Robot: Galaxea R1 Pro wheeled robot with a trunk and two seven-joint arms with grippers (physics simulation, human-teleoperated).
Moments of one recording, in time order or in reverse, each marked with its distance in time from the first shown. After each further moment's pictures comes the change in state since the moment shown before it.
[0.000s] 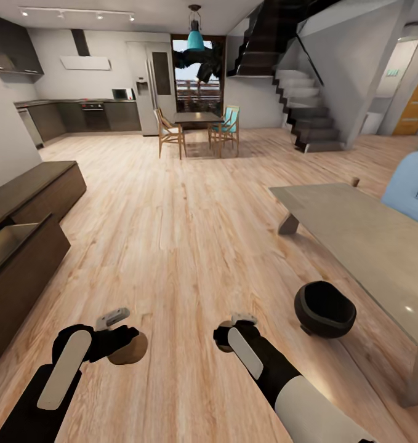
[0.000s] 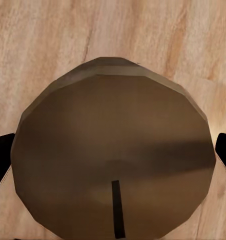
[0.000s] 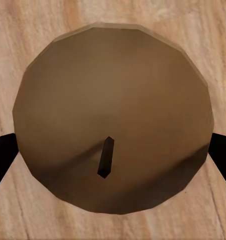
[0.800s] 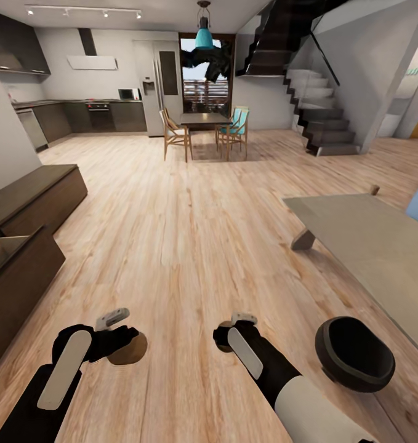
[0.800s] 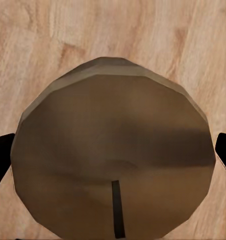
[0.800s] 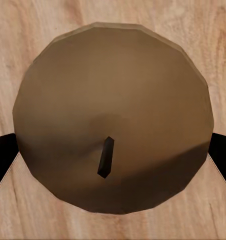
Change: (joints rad) left arm 0.000 0.000 0.000 0.001 -0.005 0.001 0.000; right arm 0.000 0.001 0.000 0.000 -0.001 0.000 0.001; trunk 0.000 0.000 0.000
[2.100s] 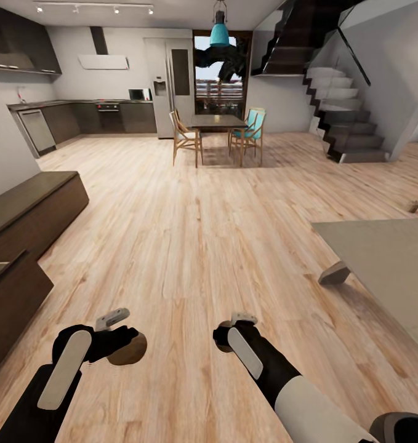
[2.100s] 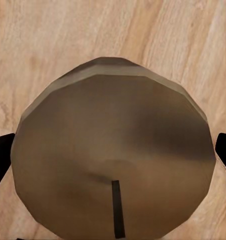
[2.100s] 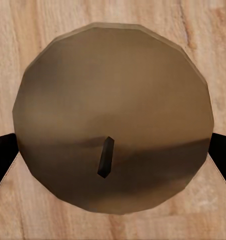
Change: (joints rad) left arm 0.000 0.000 0.000 0.002 -0.003 0.000 0.000; right arm 0.000 0.000 0.000 0.000 0.000 0.000 0.002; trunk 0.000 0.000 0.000
